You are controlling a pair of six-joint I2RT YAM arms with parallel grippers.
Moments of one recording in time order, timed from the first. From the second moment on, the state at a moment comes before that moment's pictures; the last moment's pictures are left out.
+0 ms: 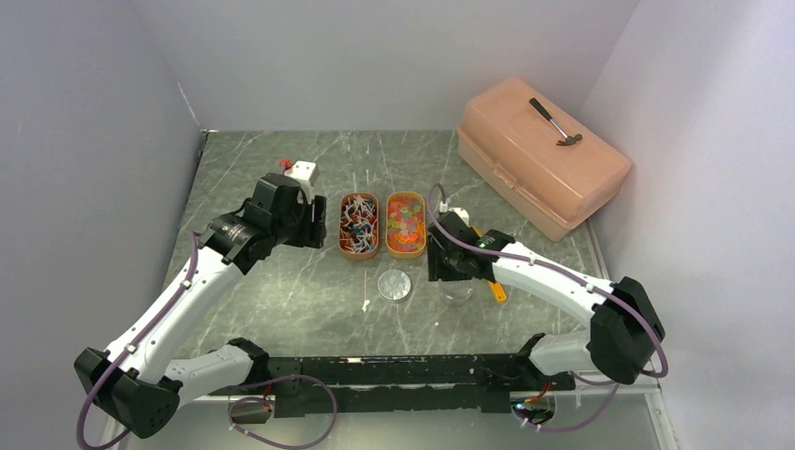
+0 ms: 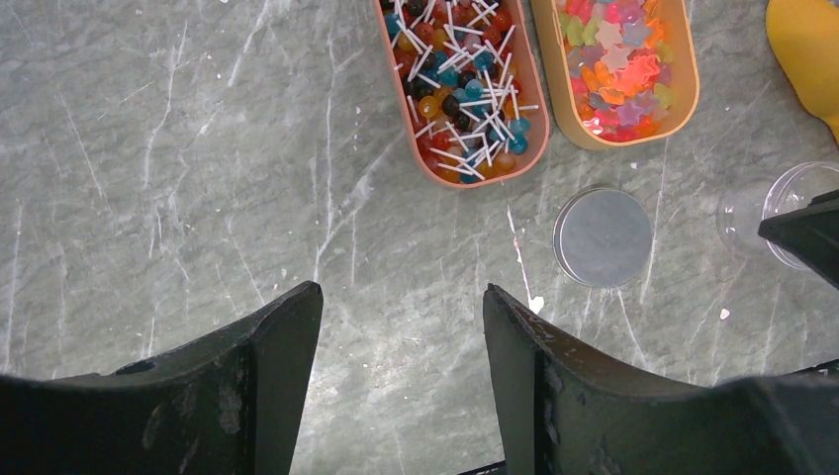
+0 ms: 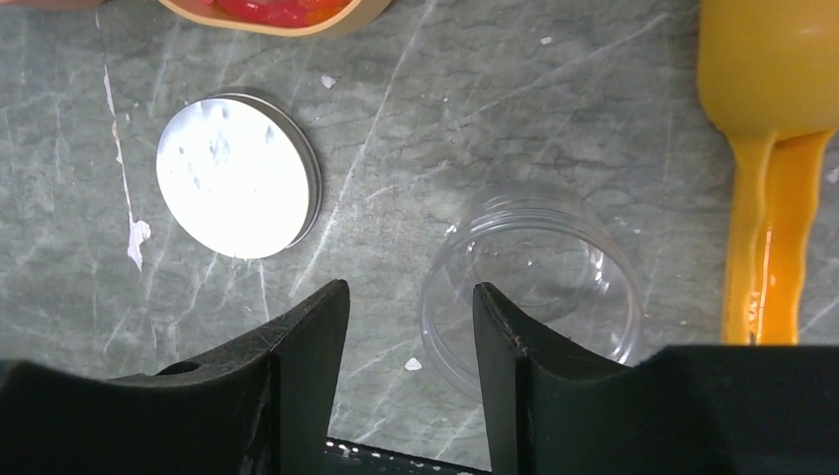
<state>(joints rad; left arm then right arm) -0.52 1.07 1.13 -0.80 -0.14 -0.27 0.75 1.31 0.88 -0.64 0.18 0.65</state>
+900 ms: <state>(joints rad) -0.52 1.07 1.13 -0.80 -0.14 -0.27 0.87 1.53 0.90 -0.50 0.12 0.71</state>
